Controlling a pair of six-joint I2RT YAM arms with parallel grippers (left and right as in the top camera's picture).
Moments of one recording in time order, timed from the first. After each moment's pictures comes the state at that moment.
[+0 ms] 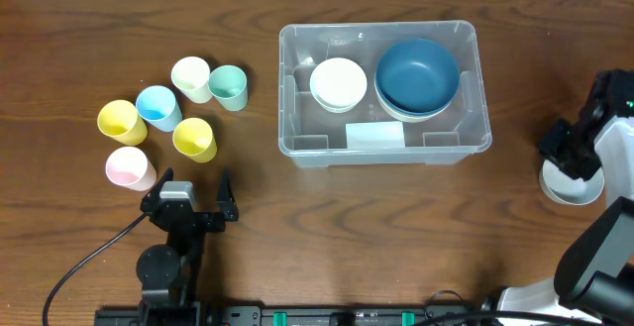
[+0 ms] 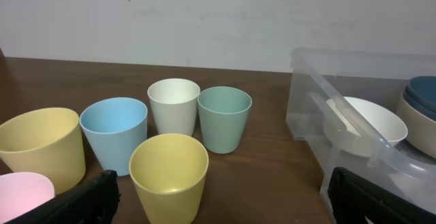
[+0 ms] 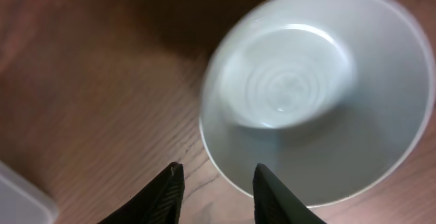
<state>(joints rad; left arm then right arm) 0.01 0.01 0.02 -0.11 0.07 -0.09 -0.43 1.69 1.17 -0.89 0.08 0.33</state>
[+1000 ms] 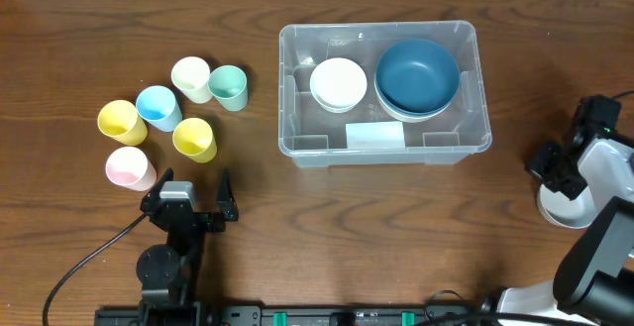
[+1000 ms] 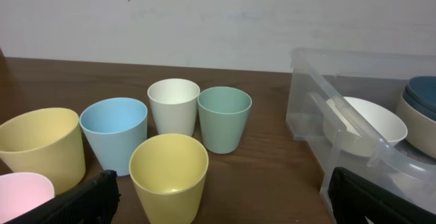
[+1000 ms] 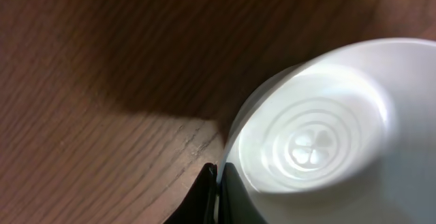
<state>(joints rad) 0.01 0.01 0.02 -0.11 0.07 -0.09 -0.44 1.67 0.98 -0.71 0.12 0.36</state>
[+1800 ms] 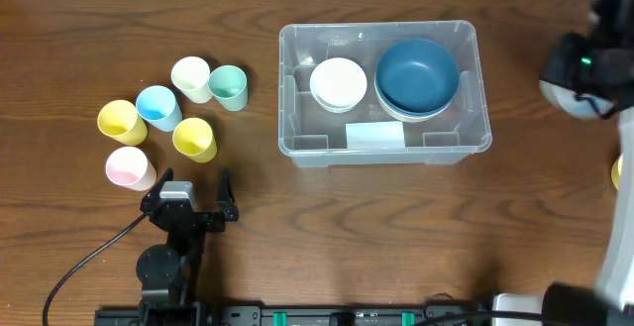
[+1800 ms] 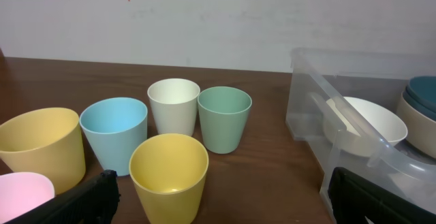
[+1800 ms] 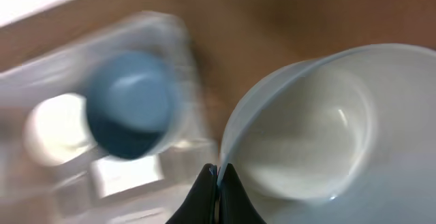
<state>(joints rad) 0.01 0.01 0.02 -0.11 0.07 -0.09 -0.11 1.54 1.87 -1.25 -0.11 0.18</state>
